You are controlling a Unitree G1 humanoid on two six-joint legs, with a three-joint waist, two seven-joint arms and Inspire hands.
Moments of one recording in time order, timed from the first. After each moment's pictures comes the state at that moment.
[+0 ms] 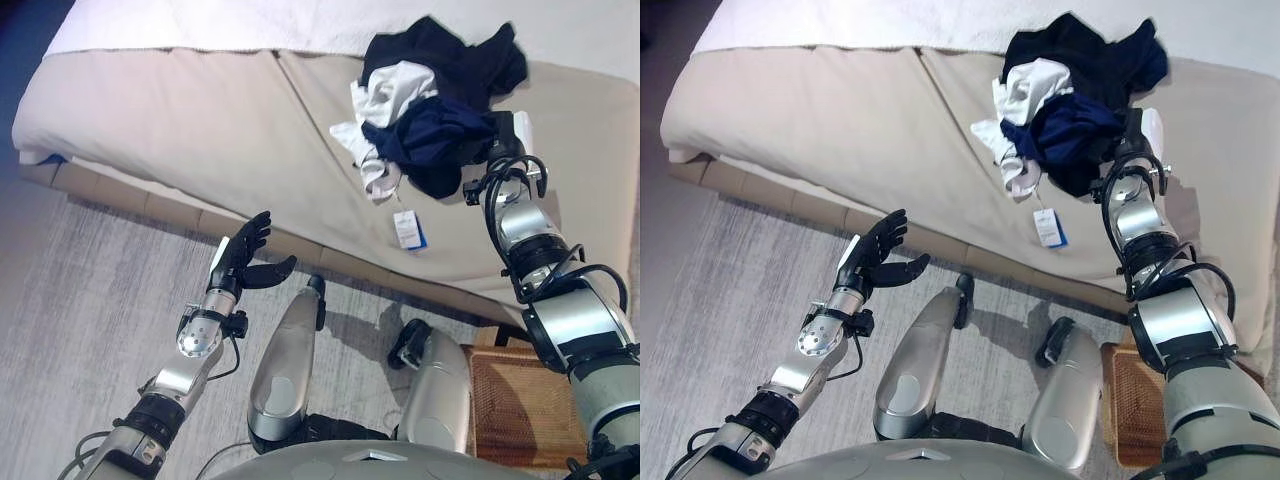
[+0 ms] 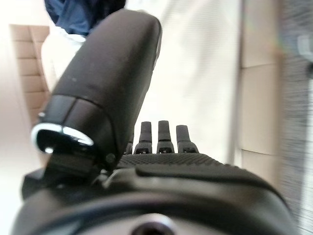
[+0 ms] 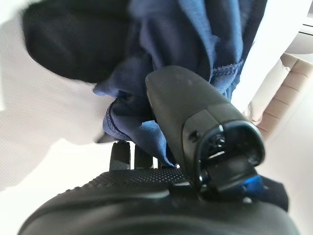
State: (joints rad) left arm -0.10 0.45 -0.36 0.33 -0.36 -0.28 0.14; right arm -0.91 -0.61 0.33 0.86 0.13 0.13 -0.36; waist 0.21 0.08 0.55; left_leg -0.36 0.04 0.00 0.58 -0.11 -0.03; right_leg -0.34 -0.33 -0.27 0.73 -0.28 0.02
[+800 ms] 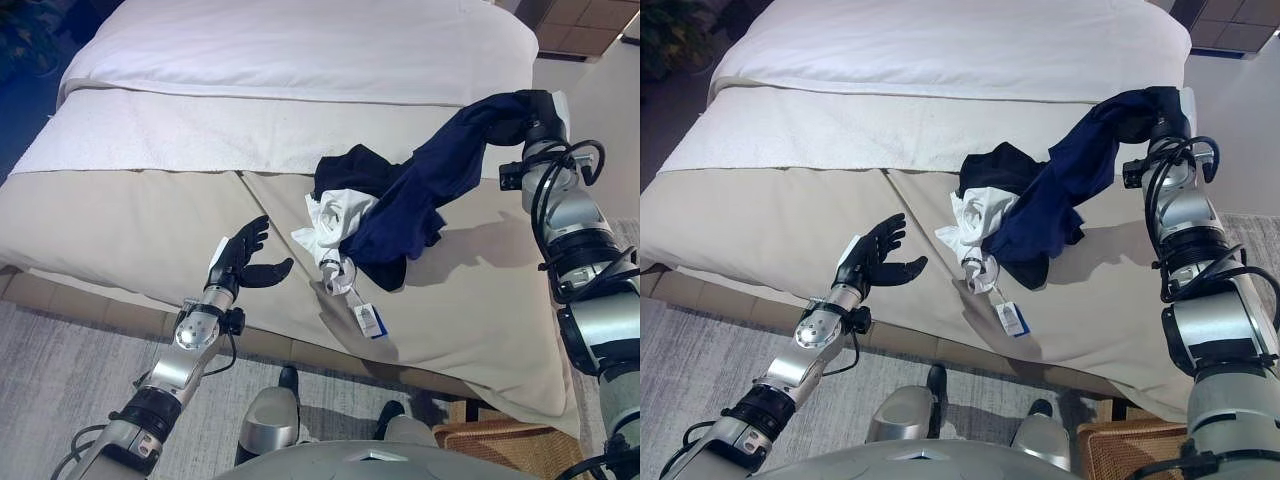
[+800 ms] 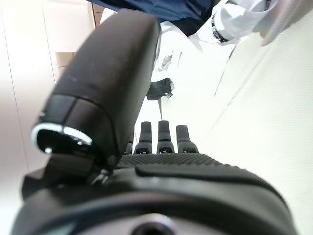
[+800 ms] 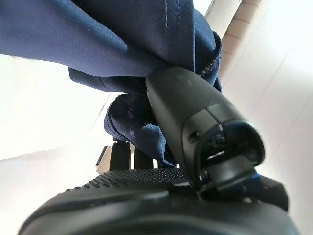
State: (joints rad) left arm -0.11 0.47 -0.35 0.33 -0.35 -0.15 0.12; right arm -0.91 -0.74 0.28 0.79 0.29 0.13 -0.26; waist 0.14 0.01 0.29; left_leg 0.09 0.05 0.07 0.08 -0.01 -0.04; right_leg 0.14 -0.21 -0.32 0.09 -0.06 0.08
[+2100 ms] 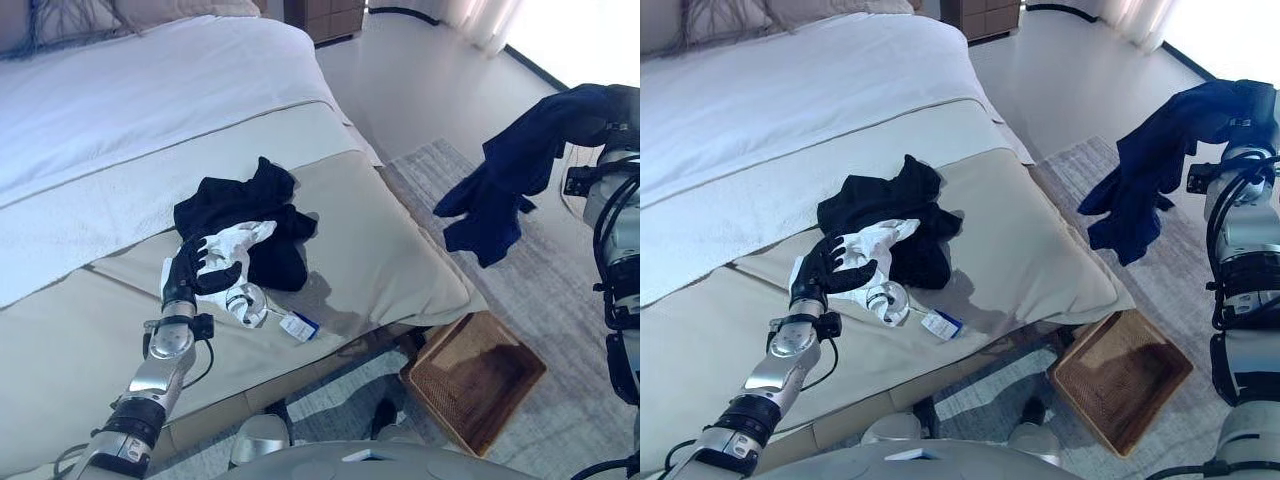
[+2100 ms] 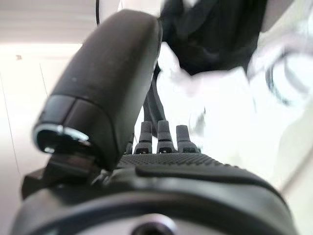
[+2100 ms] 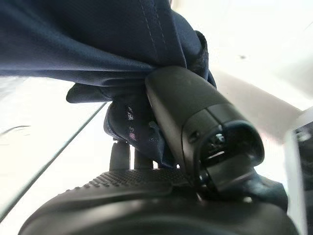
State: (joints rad) left arm -0.07 0.44 -0.20 0.44 -0.39 -0.12 0.30; right arm -0.73 -0.91 0.12 0.71 0.38 0.12 -0.34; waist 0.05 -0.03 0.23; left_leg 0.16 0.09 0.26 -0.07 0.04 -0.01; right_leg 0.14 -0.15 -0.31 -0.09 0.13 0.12
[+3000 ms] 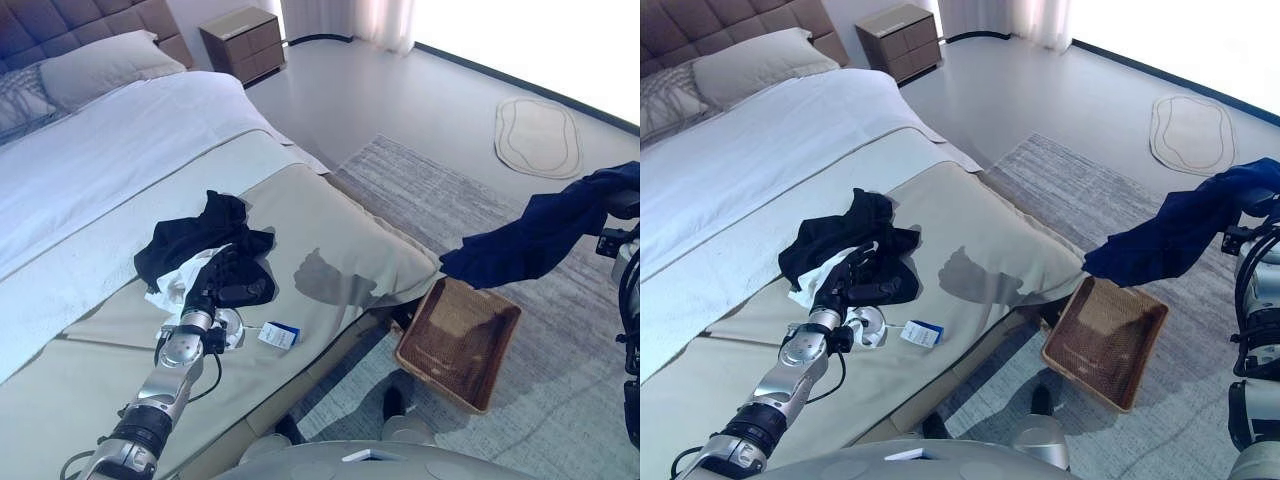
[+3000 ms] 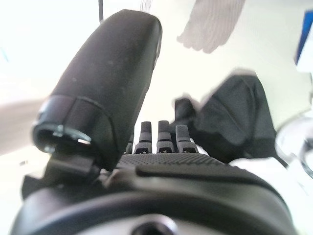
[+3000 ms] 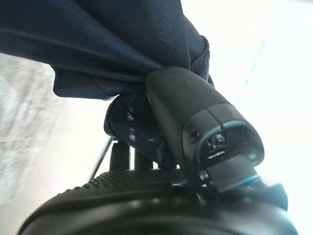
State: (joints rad) left arm -0.05 0.44 -0.25 0.44 -0.34 -0.11 0.14; right arm -0.43 -0.92 -0.07 0.70 0.38 0.17 -0.39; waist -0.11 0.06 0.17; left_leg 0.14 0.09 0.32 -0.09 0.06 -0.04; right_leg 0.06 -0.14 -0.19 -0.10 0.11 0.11
